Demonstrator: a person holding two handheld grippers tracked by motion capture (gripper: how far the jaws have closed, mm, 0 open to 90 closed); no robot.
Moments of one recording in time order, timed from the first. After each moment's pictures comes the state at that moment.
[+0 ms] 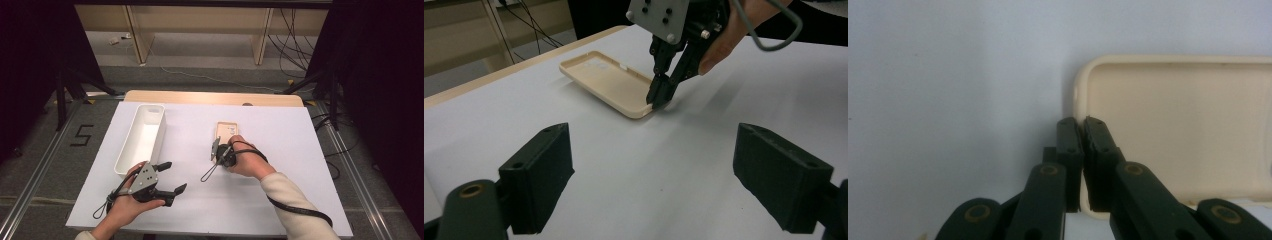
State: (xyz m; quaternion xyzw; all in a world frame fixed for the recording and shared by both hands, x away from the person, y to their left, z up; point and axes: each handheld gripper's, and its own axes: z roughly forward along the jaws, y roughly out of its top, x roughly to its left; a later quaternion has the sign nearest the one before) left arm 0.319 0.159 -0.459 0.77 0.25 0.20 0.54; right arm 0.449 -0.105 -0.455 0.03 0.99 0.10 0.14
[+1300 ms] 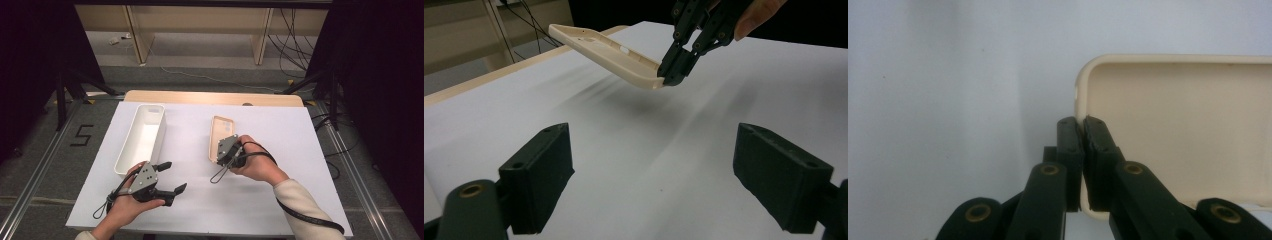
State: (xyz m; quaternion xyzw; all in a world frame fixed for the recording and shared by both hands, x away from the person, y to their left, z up) left arm 0.320 0.158 -0.459 0.77 0.26 0.20 0.55; right arm 0.423 -0.125 -0.424 0.02 0.96 0.25 0.14
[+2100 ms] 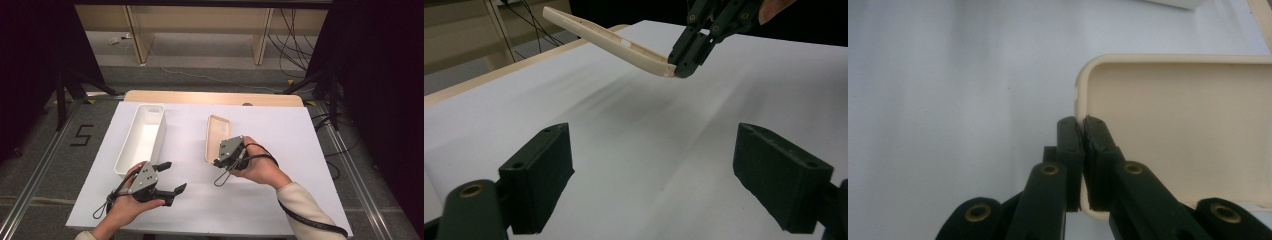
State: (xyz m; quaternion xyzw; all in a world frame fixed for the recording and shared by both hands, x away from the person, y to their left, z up) left arm 0.320 0.159 -0.460 0.77 0.26 0.20 0.54; right arm 0.411 -0.128 -0.415 0.01 0.94 0.31 0.13
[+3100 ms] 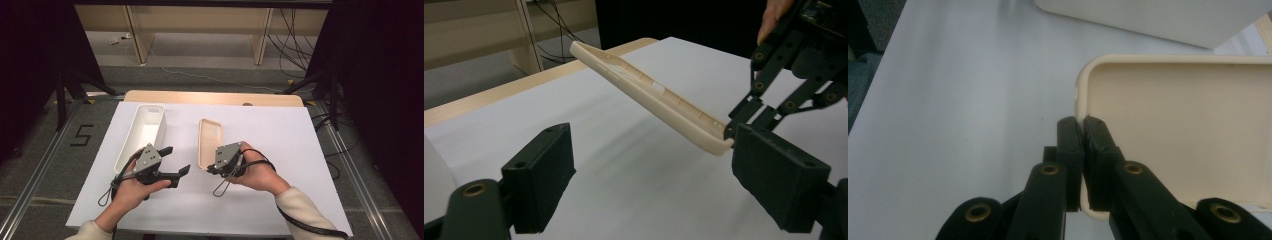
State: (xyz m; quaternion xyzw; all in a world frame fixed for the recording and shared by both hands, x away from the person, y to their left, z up) left arm 0.348 0.143 -0.420 0.75 0.31 0.21 0.54; right arm 0.390 -0.117 -0.410 -0.03 0.93 0.34 0.12
